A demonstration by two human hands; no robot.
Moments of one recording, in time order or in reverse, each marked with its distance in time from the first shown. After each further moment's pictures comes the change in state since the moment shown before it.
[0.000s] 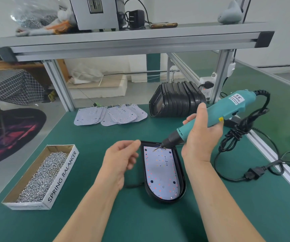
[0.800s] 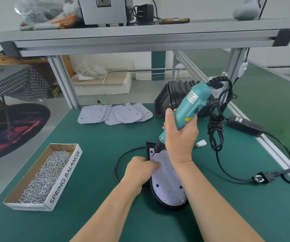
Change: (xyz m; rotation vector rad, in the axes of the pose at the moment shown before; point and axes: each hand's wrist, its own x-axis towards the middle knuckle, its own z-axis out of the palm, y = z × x) left_hand 0.024 -0.042 0.025 0.333 -0.152 -0.227; right_hand -0.014 0.056 0.028 -0.322 -0.255 -0.217
